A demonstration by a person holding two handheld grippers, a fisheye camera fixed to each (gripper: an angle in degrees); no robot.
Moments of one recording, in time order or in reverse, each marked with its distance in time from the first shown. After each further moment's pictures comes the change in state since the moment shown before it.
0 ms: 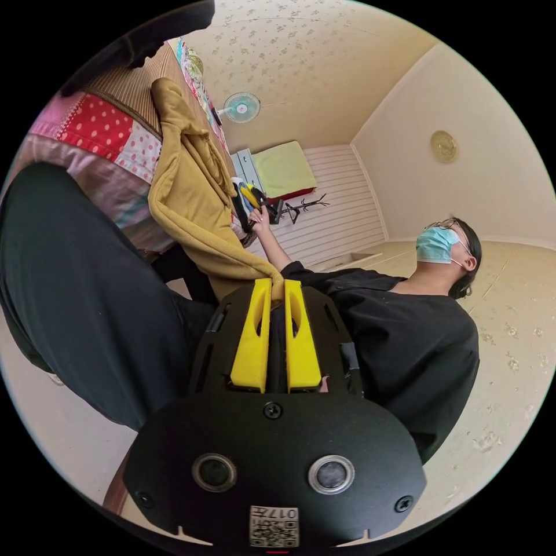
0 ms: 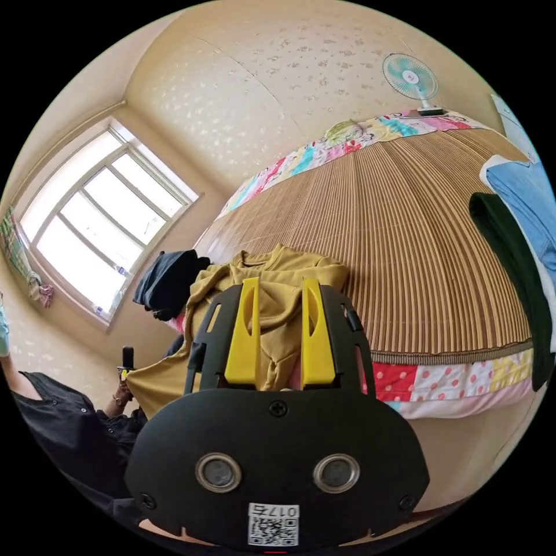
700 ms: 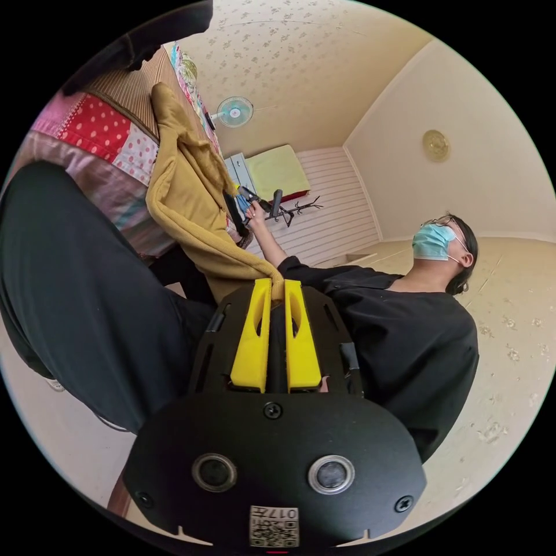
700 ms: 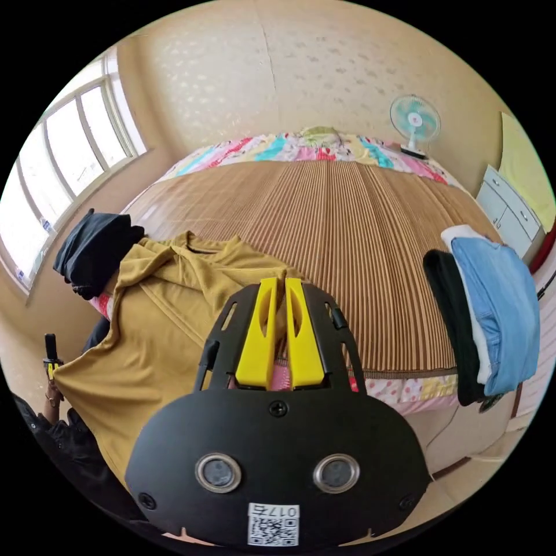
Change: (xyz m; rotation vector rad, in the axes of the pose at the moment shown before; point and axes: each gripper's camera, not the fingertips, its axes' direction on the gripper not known) left arm 0.000 0.013 -0.003 0.023 0.019 0.026; right arm -0.017 0.034 0.034 -0.093 0.403 -0.113
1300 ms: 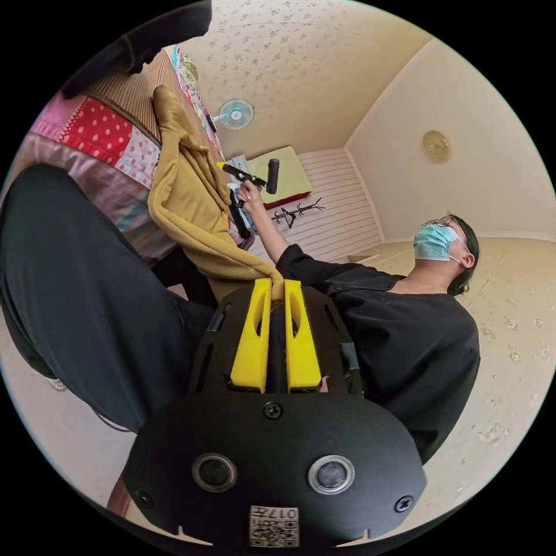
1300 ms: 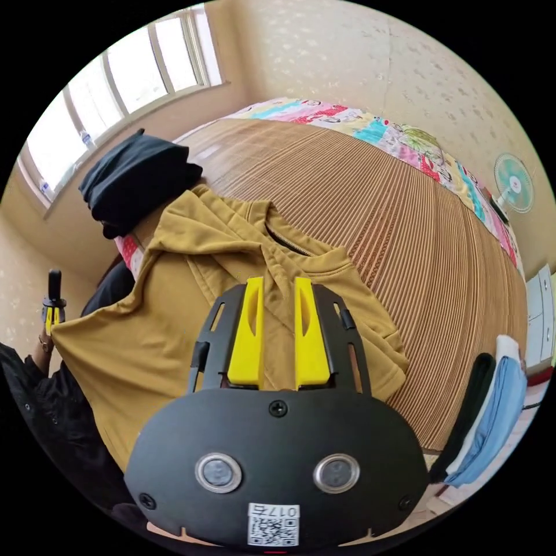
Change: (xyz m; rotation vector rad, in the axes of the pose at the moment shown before) left arm 0.002 -0.004 -0.001 0.007 -0.010 -0.001; right arm -0.163 -0.019 0.086 -0.209 -0.053 -0.421
